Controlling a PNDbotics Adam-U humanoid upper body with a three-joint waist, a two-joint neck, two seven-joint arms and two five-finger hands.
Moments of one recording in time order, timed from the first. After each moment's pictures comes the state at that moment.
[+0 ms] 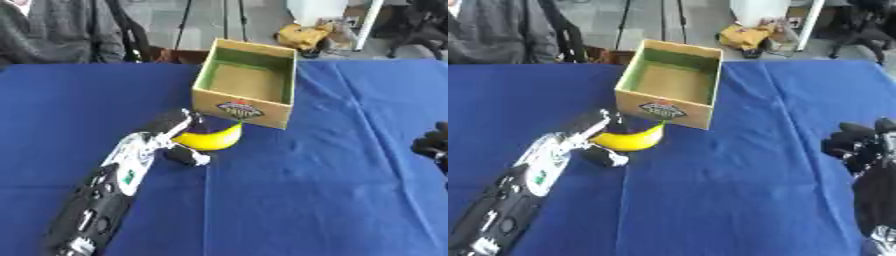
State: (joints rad) left arm -0.65 0.15 -0.12 -1.03 -0.96 -0.25 -0.24; right arm -0.03 -0.22 0.06 -1.95 -0.25 0.01 -0.22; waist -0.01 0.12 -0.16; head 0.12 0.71
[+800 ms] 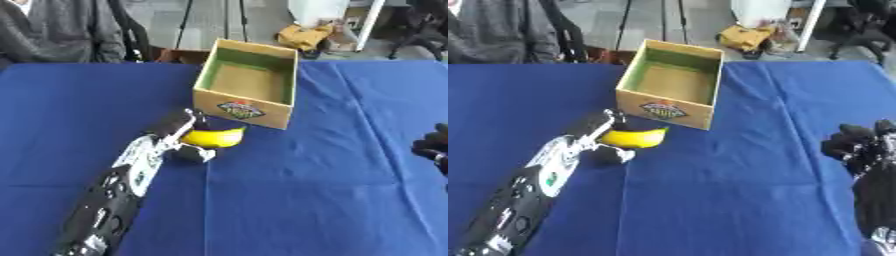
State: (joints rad) left arm -0.67 0.13 -0.10 -0.98 -0.99 -0.22 -0.15; right arm -0.03 -0.22 0.06 -1.95 -0.24 0.01 -0.21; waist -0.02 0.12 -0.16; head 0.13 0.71
